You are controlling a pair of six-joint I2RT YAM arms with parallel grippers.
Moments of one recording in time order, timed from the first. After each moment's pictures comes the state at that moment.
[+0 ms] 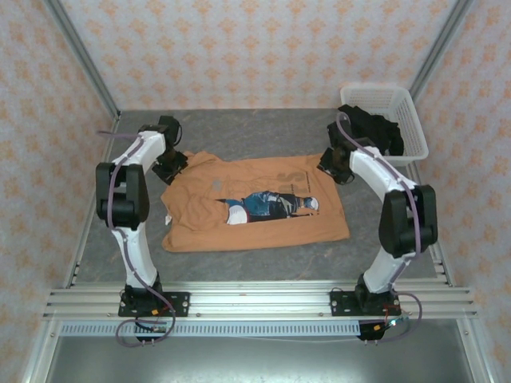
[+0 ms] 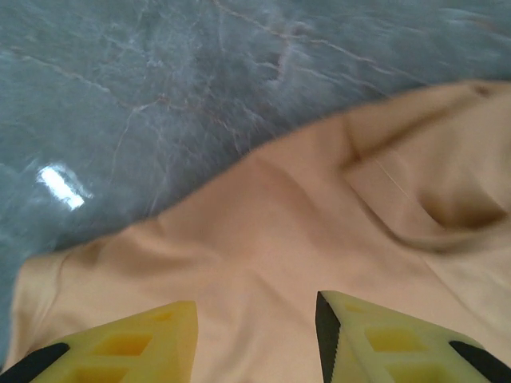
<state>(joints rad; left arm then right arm) 0.03 2.06 1.60 -1.00 -0.05 -1.01 0.20 1.75 1.35 -0.75 0.03 0.77</state>
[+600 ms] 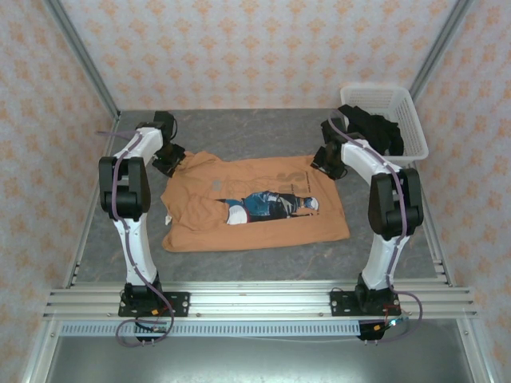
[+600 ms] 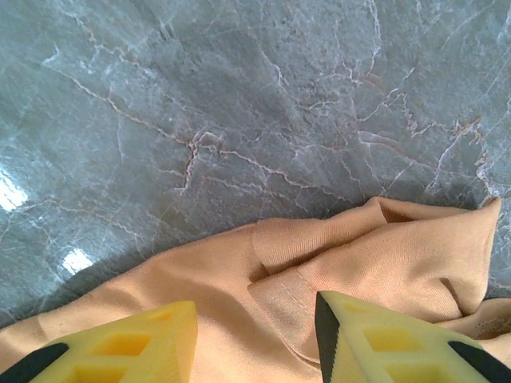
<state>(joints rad) 0.07 2.15 1.71 -0.93 0.01 -1.07 0.20 1.91 1.44 -0.75 -0.02 0.74</state>
